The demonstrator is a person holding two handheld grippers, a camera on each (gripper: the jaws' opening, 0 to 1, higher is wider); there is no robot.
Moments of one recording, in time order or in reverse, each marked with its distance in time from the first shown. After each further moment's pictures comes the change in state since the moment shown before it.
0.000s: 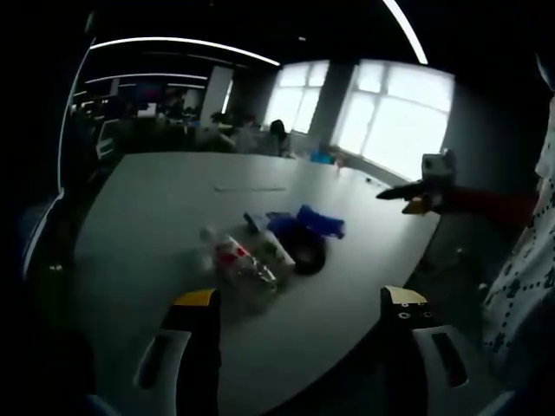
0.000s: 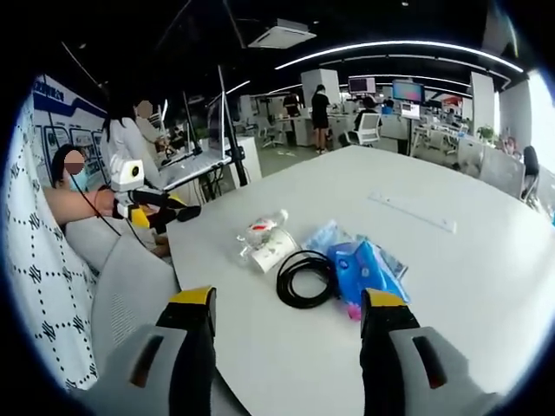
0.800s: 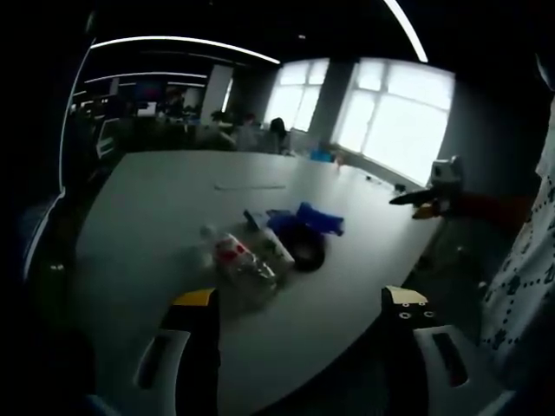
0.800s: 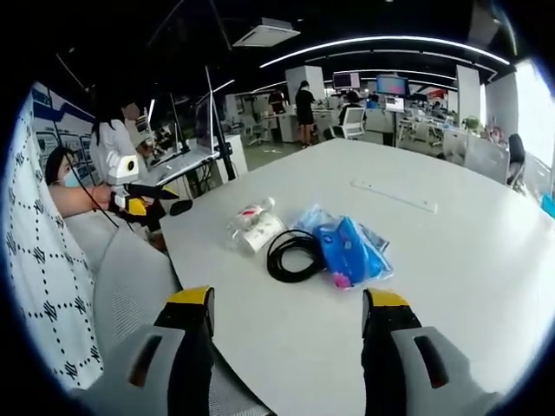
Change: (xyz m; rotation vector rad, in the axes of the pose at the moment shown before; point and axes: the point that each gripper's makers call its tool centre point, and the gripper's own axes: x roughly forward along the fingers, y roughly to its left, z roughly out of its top) left arm -0.005 -0.002 -0.003 0.003 0.010 0.003; right arm -0.035 -0.002 -0.028 0.040 0.019 -0.065
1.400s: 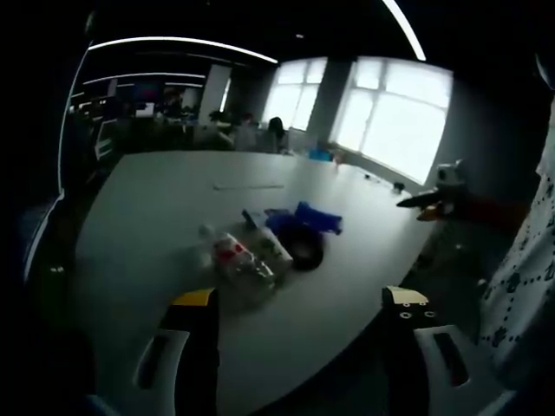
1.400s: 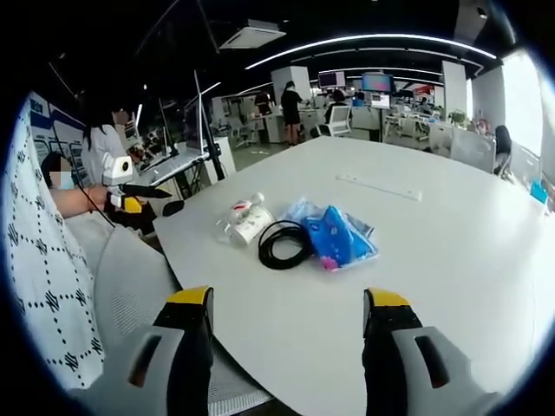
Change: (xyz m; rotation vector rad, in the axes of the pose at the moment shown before) left arm -0.002 -0.002 -0.001 0.009 0.005 -0.006; right arm -0.025 -0.007 -0.020 0.048 -0.008 -0.056
